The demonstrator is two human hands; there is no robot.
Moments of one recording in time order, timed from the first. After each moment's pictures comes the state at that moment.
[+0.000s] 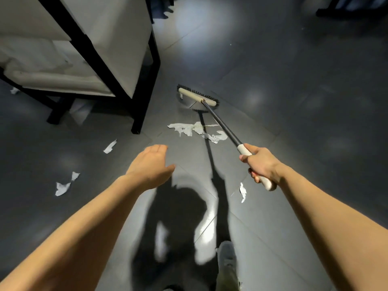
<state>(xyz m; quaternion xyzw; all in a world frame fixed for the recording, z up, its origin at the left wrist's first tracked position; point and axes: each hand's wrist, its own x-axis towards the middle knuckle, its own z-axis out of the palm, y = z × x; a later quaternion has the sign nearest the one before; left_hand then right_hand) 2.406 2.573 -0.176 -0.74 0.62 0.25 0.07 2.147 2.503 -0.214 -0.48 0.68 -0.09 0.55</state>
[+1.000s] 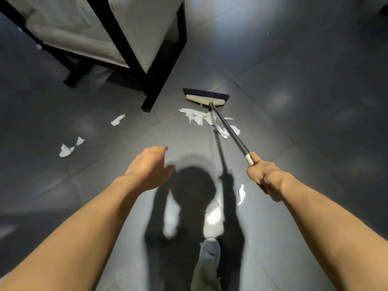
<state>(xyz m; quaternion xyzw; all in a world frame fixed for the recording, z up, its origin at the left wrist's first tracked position) 2.370 2.580 -0.224 -0.80 0.53 0.27 0.07 2.123 2.464 -0.279 -0.53 0.71 0.13 0.45</state>
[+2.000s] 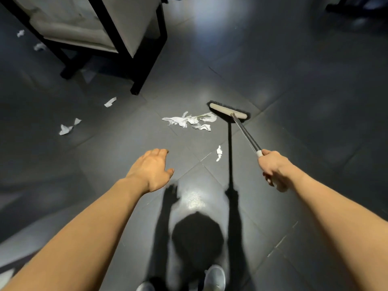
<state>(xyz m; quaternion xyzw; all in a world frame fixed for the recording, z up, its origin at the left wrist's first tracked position) 2.195 2.811 -0.174 -0.76 0.58 0.27 0.09 1.928 2.698 -0.206 -0.50 0.74 0.00 0.45</state>
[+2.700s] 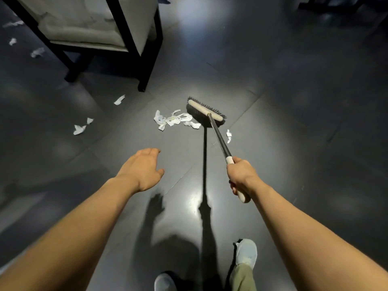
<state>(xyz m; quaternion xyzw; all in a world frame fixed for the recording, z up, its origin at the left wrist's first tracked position) 2.330 2.979 -0.141 -0.73 0.62 0.25 0.10 2.100 2.932 -0.172 -0.42 0.74 -0.09 0.52</state>
